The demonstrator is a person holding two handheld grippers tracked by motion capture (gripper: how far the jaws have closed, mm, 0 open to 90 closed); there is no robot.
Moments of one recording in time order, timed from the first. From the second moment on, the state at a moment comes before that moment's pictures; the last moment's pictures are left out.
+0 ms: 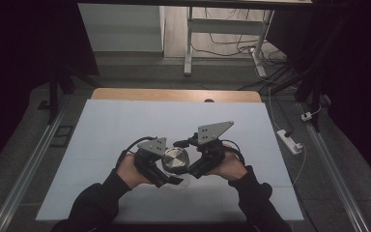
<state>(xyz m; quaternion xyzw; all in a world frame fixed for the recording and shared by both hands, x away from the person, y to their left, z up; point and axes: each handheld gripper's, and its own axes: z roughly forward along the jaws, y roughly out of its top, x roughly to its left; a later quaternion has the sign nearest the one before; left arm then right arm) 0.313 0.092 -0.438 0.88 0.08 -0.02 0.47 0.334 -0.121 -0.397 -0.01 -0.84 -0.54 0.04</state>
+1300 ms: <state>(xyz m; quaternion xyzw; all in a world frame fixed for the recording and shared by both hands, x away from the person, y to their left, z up) 0.317 0.099 -0.436 0.88 0.15 0.04 0.45 0.328 -0.115 -0.391 -0.10 -0.84 -0.53 -0.04</state>
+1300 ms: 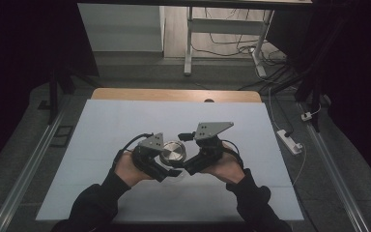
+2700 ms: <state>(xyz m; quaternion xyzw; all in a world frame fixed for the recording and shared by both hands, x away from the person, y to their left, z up) 0.324 0.122 -0.431 0.88 0.18 0.06 0.44 0.325 -0.131 -0.387 -0.16 -0.82 -0.55 -0.09</state>
